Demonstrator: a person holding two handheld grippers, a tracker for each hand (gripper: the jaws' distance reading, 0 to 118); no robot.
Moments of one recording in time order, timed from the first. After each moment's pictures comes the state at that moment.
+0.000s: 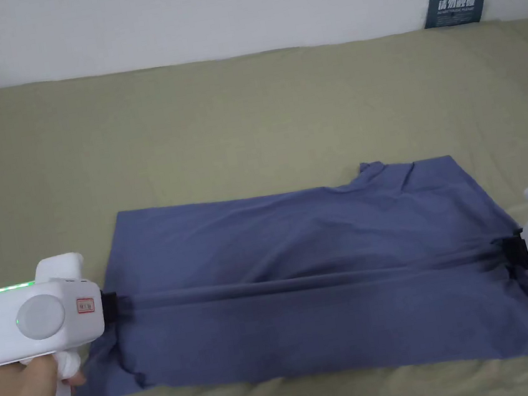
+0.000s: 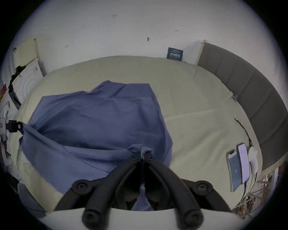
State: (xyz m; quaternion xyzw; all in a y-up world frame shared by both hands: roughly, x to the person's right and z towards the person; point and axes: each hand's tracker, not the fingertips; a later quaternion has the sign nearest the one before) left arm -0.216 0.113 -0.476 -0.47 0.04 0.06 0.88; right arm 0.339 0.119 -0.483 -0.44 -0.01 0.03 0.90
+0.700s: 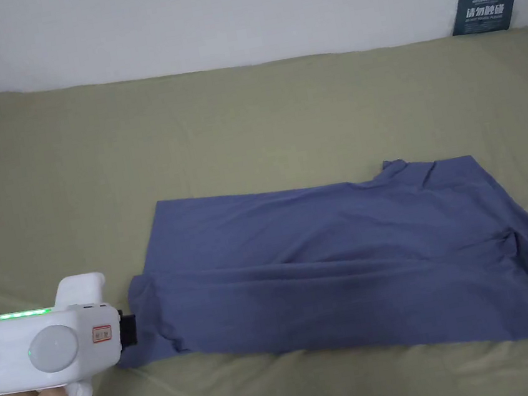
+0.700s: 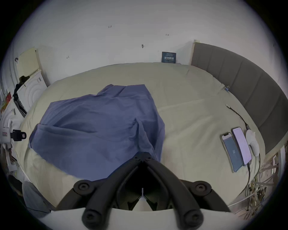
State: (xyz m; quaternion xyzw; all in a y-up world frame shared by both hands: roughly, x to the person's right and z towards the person) left arm -0.218 0.136 -0.383 -0.46 0.02 0.04 0.89; right arm 0.361 0.147 -0.374 -0.40 0.00 -0.03 0.92
